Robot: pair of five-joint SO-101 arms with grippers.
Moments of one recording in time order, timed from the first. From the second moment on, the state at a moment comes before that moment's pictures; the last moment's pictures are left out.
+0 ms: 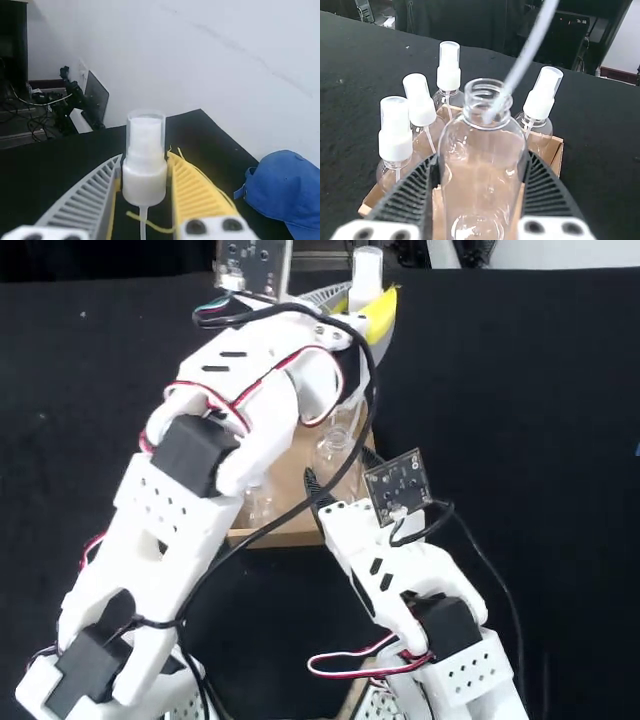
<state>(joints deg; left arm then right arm) 30.1 -18.2 -15.7 48.9 14.4 -23.9 -83.6 74.0 40.4 0.5</state>
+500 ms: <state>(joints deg) 24.0 -21.9 -9.9 42.3 14.8 -23.9 -83.6 74.0 40.4 0.5</state>
